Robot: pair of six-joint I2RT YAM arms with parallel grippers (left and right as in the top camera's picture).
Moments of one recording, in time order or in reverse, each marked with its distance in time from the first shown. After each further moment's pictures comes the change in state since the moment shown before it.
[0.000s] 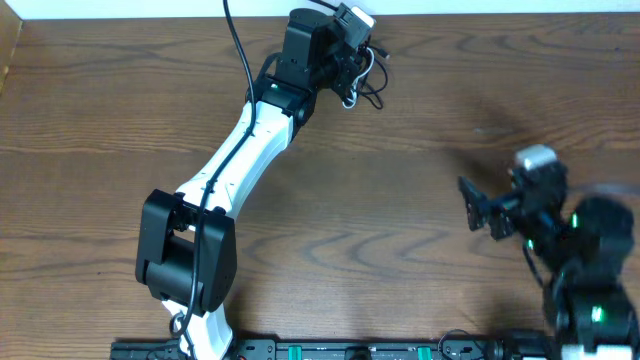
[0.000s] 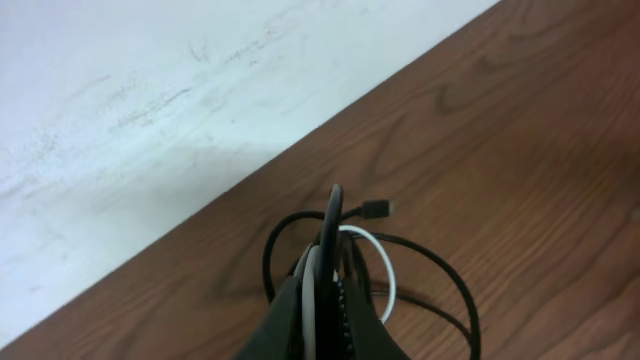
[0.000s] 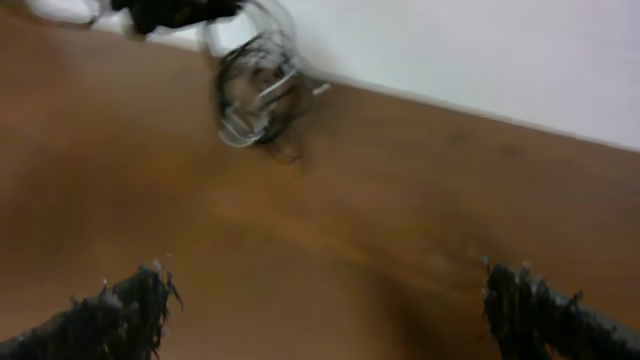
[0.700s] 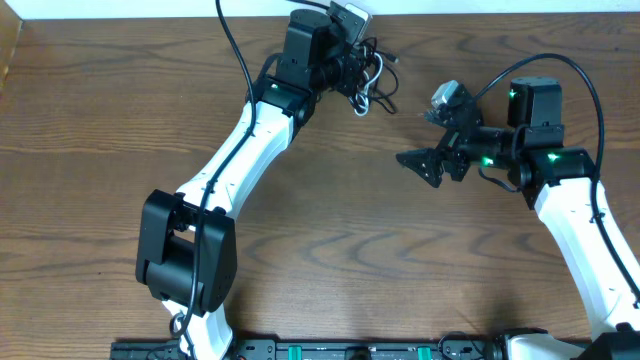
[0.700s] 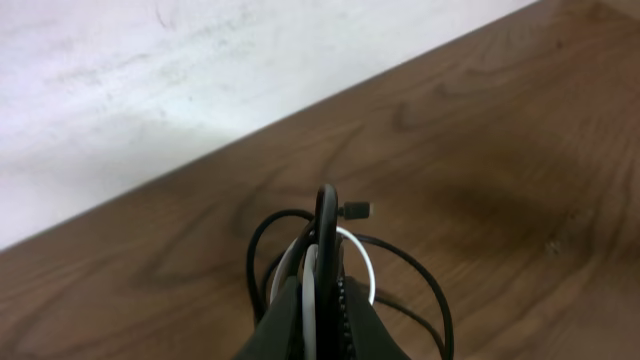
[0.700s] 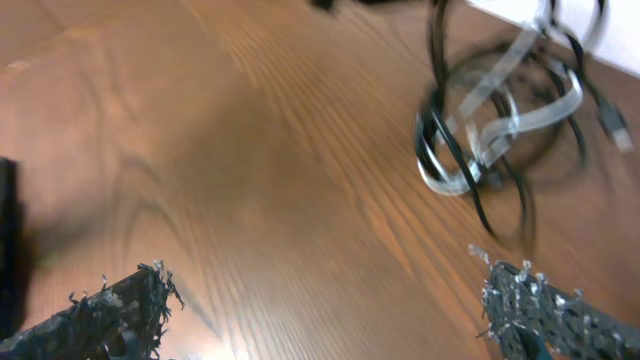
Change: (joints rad) left arm -0.002 0.000 0.000 -0.021 0.079 -0.205; right arm 0.107 0.706 0.362 -0.037 -0.439 -0.261
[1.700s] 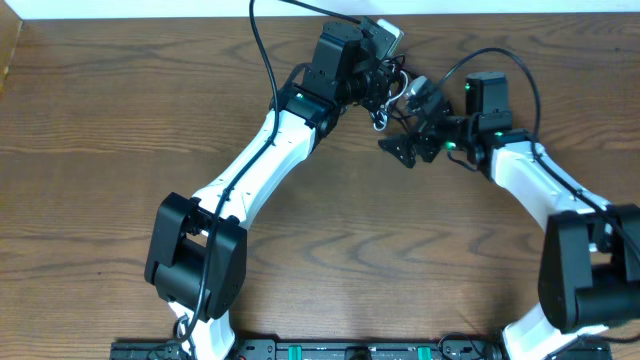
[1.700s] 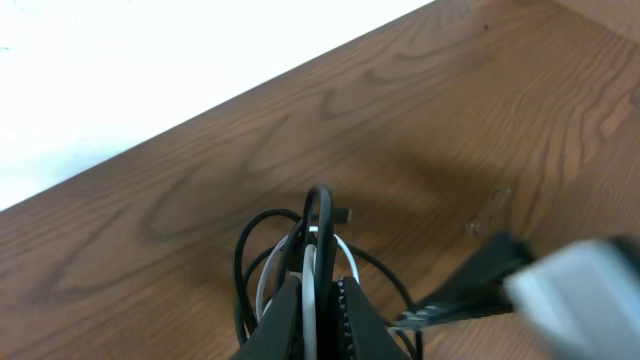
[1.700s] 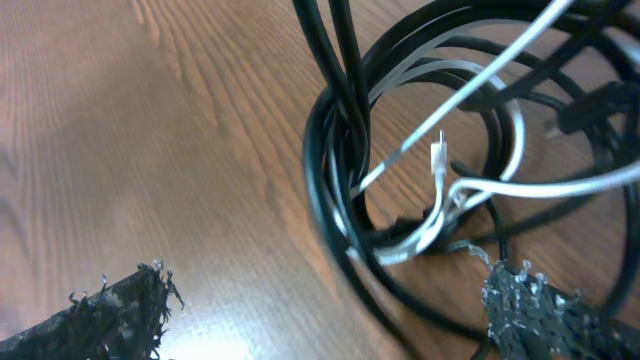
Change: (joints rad) left arm -0.098 0.000 0.000 -0.020 0.019 -0.026; right arm 0.053 0.365 0.005 0.357 0.110 0.035
